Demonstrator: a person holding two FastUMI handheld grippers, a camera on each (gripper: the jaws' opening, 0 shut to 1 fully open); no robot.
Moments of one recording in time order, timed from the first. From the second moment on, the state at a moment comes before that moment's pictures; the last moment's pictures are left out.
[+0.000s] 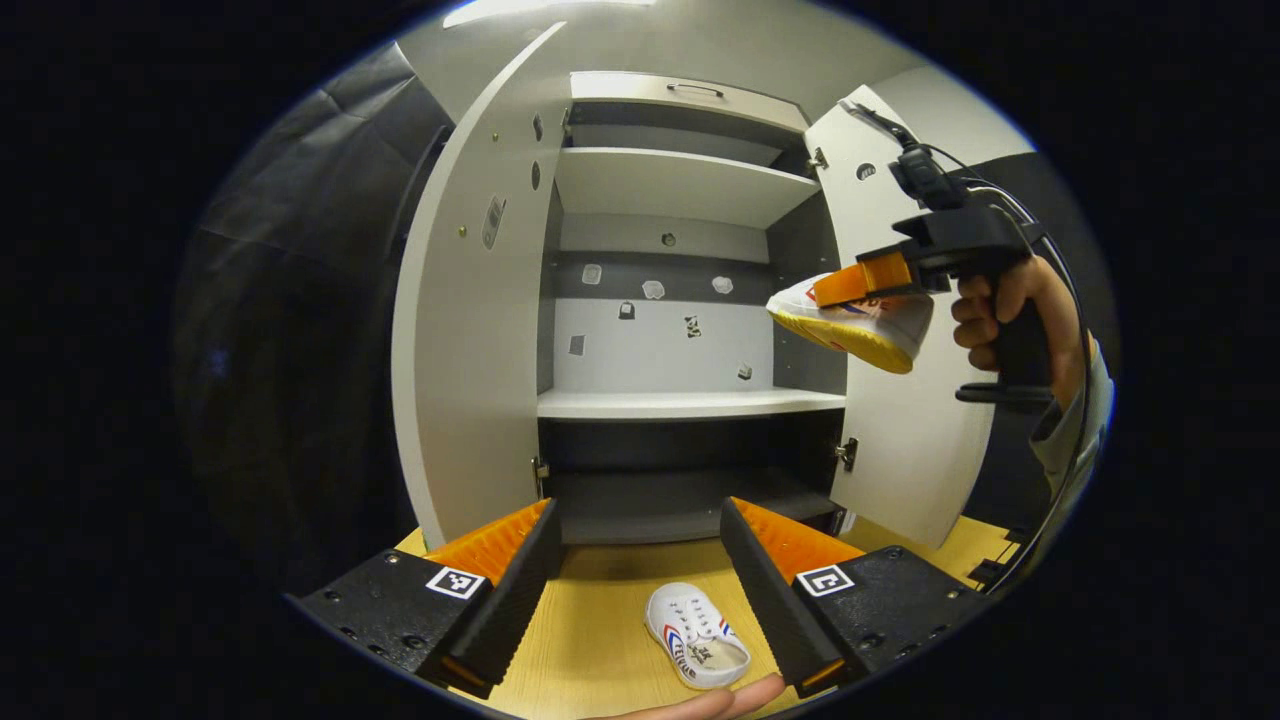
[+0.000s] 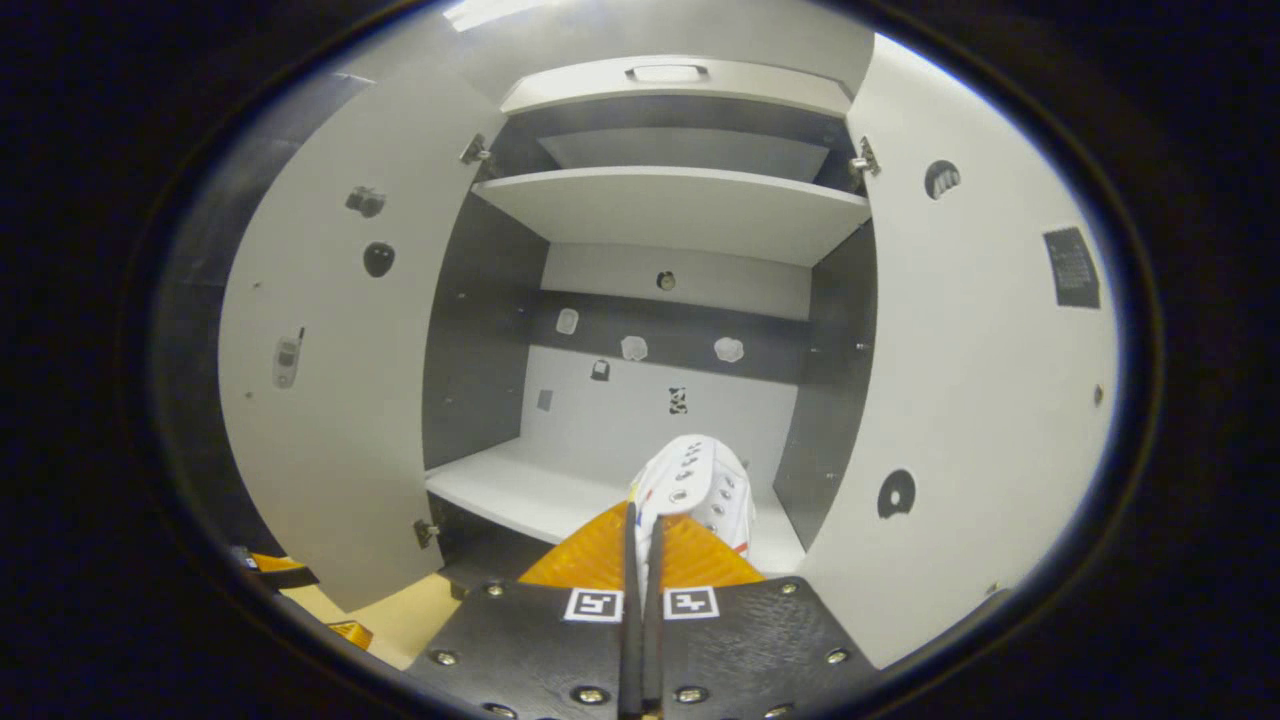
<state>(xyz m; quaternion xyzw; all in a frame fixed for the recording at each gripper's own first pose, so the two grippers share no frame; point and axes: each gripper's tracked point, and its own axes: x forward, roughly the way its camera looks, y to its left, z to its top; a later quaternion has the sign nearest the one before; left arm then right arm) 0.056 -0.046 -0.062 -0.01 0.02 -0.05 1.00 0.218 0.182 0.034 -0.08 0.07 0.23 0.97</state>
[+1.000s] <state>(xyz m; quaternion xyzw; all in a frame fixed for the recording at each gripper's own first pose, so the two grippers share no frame) 0.114 -0.043 -0.122 -0.02 0.08 -0.06 0.99 0.413 0.209 -0.082 -0.15 0.17 0.19 0.96</state>
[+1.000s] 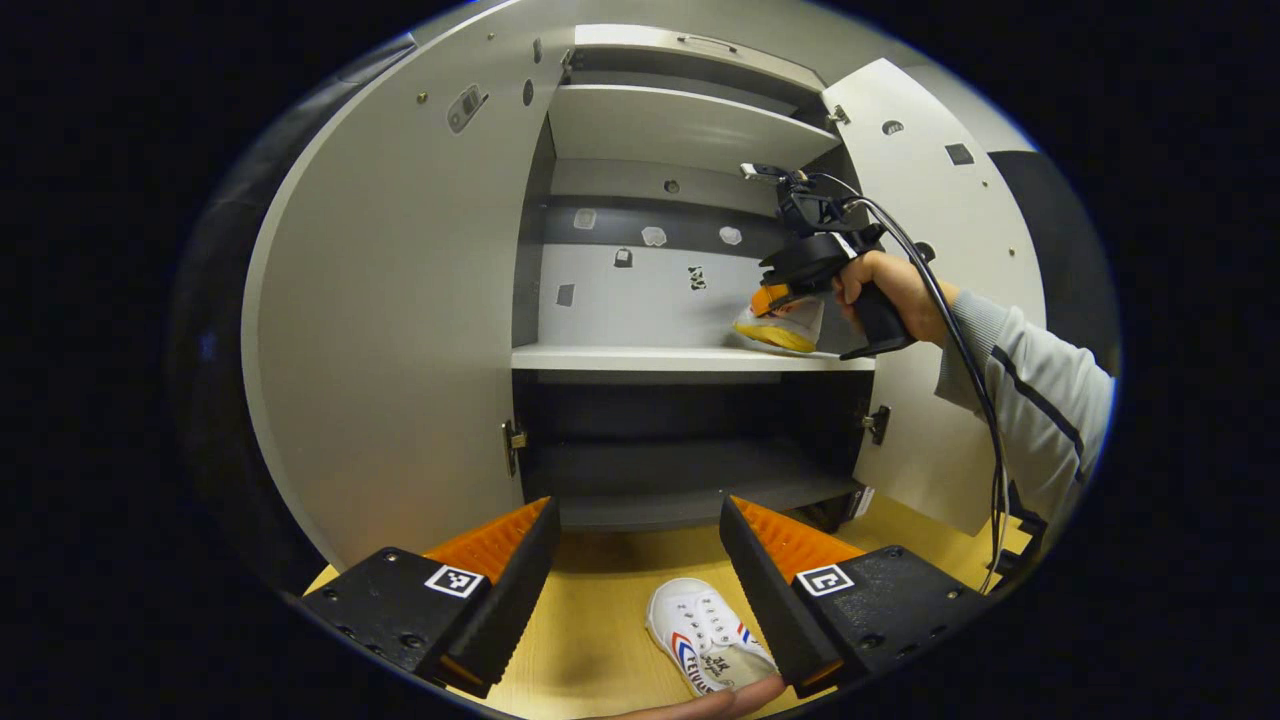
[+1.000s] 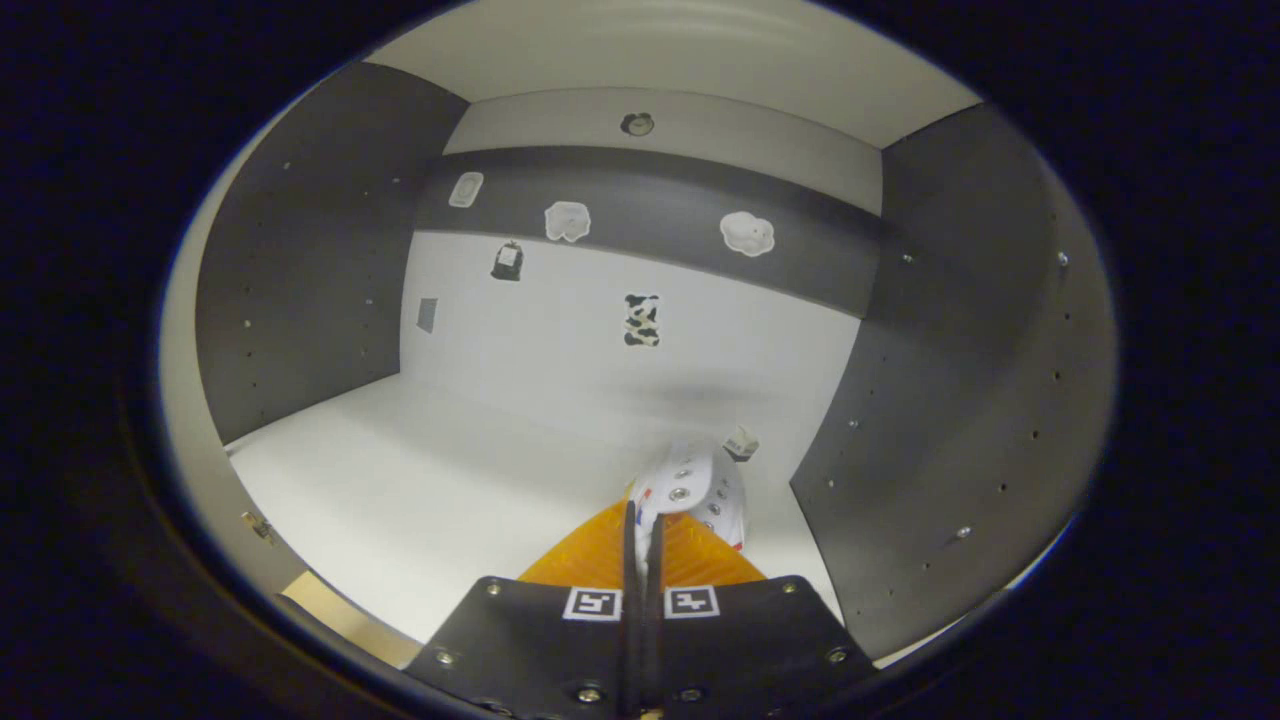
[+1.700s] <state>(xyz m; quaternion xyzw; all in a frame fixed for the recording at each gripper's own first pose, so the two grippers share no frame) 0.110 -0.036 -0.161 -0.03 0.14 -0.03 0.99 0.306 0.162 0.001 -0.08 0.04 0.17 0.98</state>
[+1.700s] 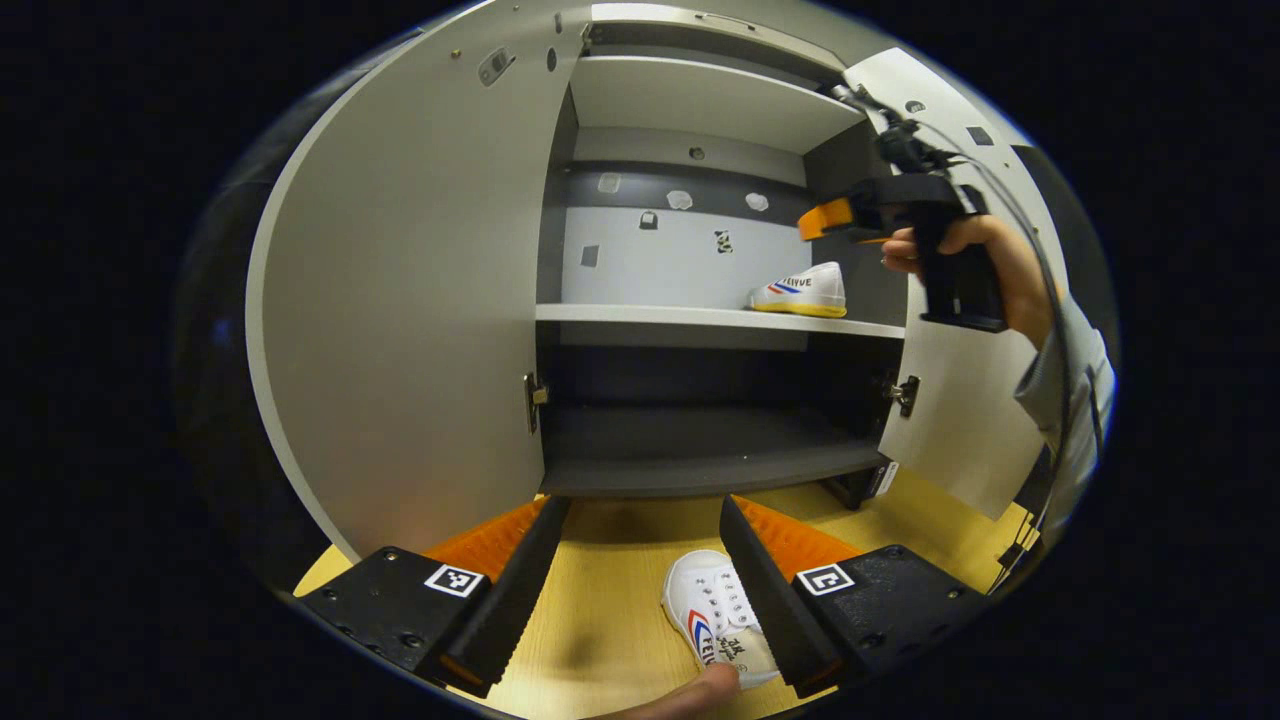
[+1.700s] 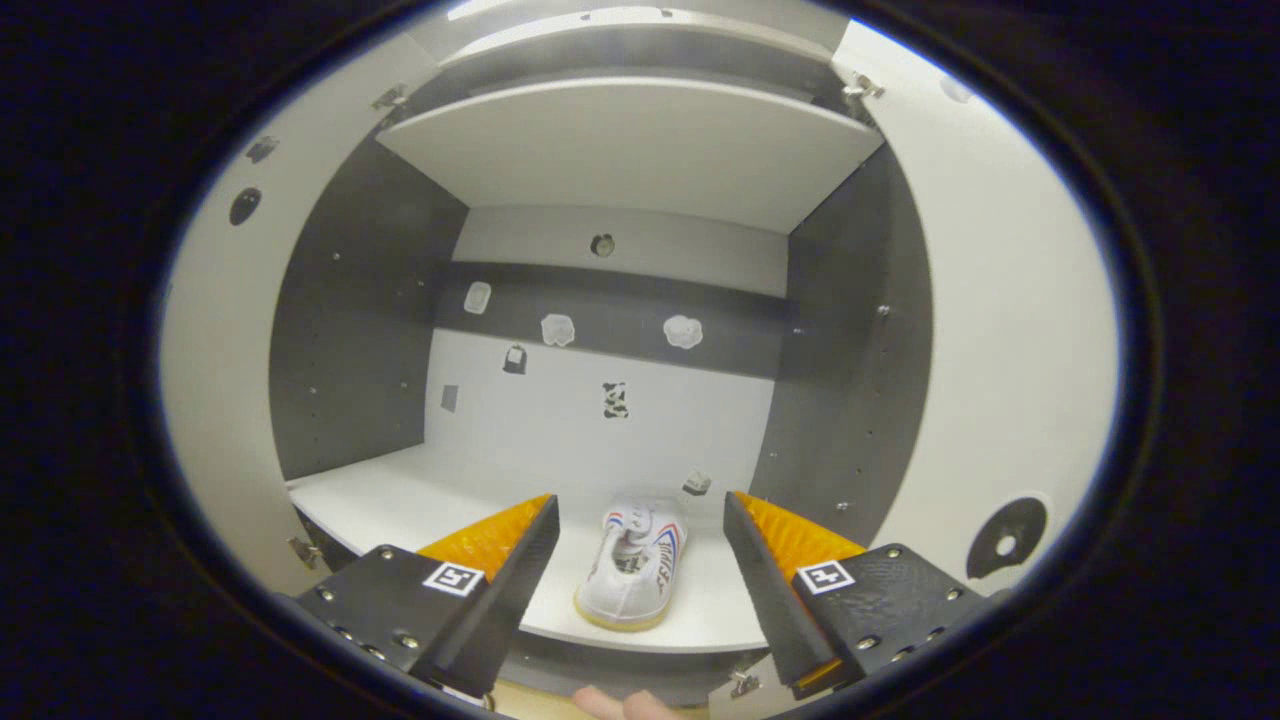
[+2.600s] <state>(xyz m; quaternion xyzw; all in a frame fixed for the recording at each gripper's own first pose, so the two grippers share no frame) 0.069 -0.095 -0.333 -0.02 0.35 -0.11 0.93 0.086 0.053 -0.048 -0.05 0.00 0.10 0.99</state>
